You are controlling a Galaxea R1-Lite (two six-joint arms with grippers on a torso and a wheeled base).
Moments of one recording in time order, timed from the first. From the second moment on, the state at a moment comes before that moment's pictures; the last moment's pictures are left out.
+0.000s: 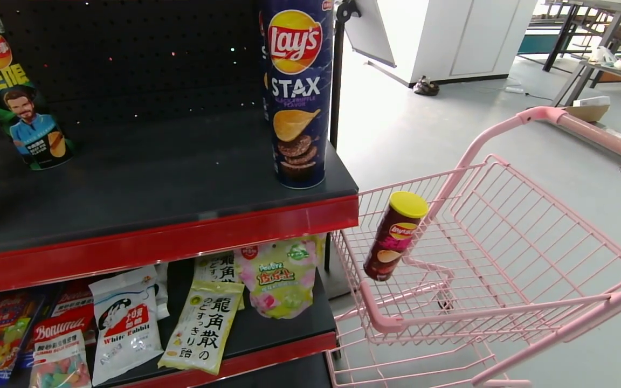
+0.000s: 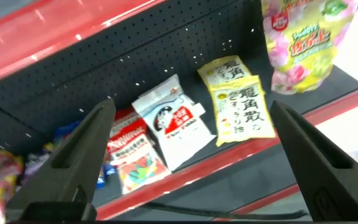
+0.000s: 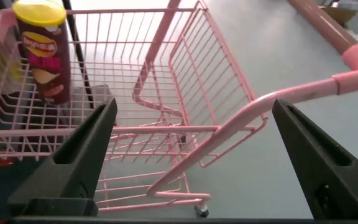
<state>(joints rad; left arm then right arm) -0.19 0.10 -0.29 0.30 0.17 0.23 -0.01 0.64 -0.39 -0.14 -0.06 -0.20</state>
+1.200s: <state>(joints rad) -0.14 0.10 -0.29 0.31 0.20 0.19 0.31 1.72 -0.63 -0.72 0.08 0.10</state>
